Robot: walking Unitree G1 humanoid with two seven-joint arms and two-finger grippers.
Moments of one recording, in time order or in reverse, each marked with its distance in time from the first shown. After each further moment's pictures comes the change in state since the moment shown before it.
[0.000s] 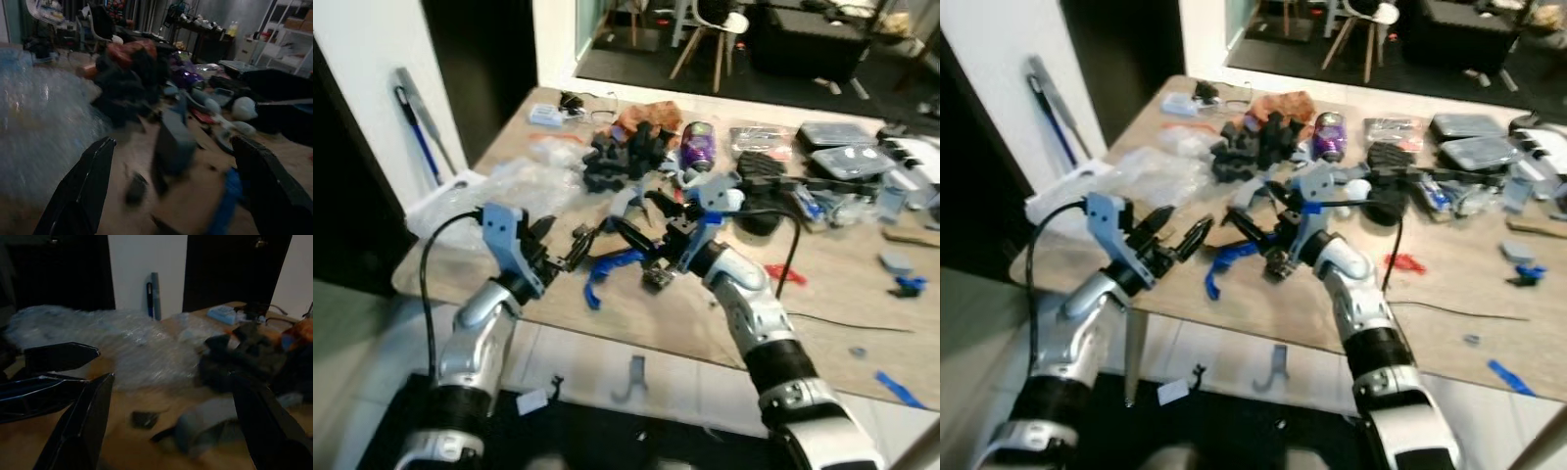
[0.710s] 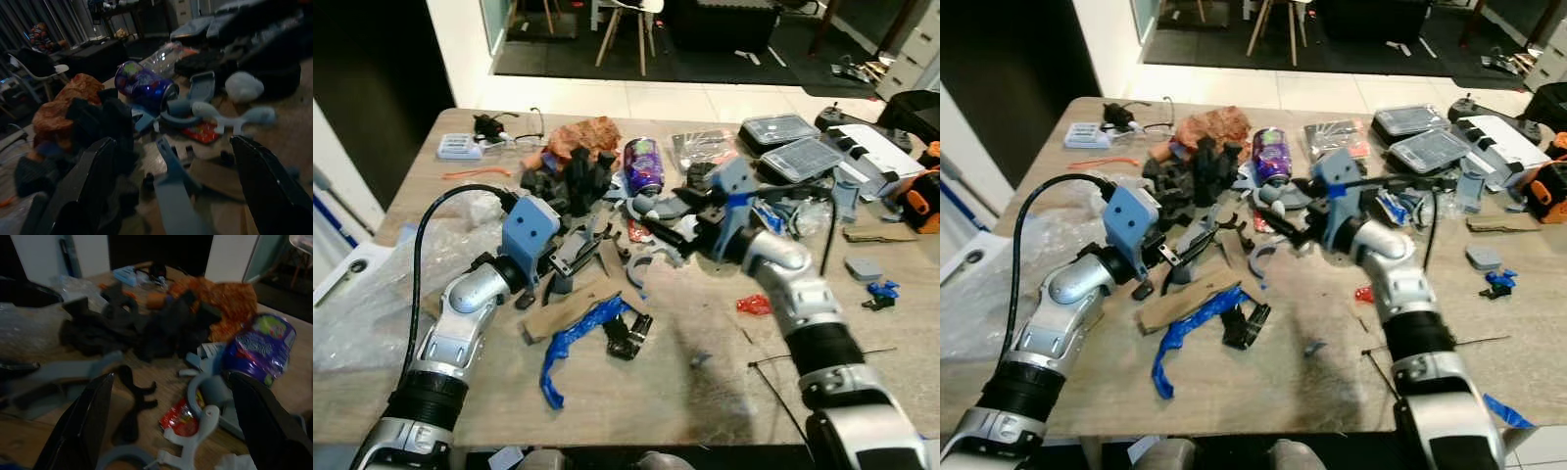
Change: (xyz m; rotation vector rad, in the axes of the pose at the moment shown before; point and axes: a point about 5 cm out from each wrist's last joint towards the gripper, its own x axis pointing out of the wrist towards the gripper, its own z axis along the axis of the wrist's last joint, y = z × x) left arm -0.003 -0.002 0.019 0.505 0.120 -0.134; right arm -0.021 -0.033 0.022 -0.079 0.164 0.072
